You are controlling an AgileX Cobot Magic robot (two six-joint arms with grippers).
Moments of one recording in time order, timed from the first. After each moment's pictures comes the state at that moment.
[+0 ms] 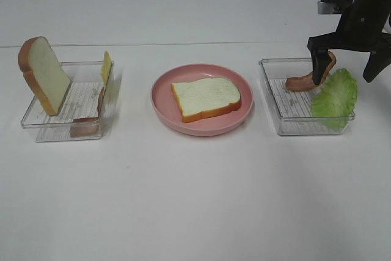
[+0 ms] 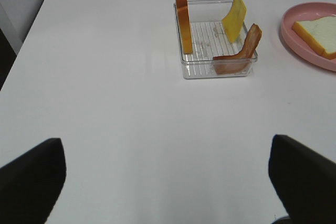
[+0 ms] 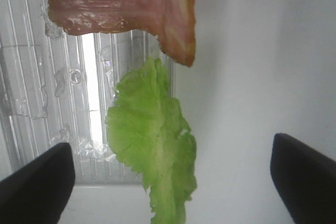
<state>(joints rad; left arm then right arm) 0.03 0.00 -0.52 -0.01 1.08 -0.01 0.01 2.26 -1.87 0.02 1.22 -0.04</state>
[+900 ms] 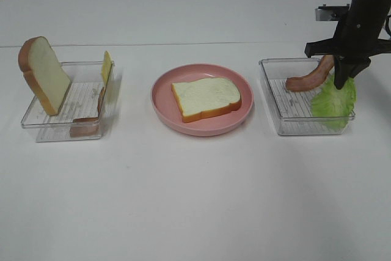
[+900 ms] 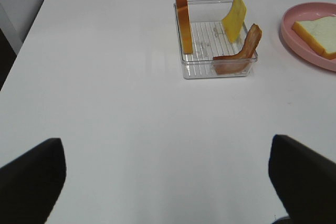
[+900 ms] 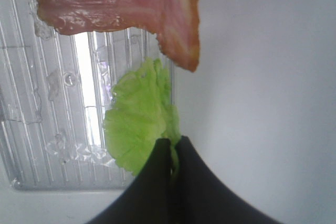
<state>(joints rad) 0.03 0.00 -0.52 -0.01 1.08 -0.01 0.01 2.28 -1.87 0.01 1.22 -0.01</state>
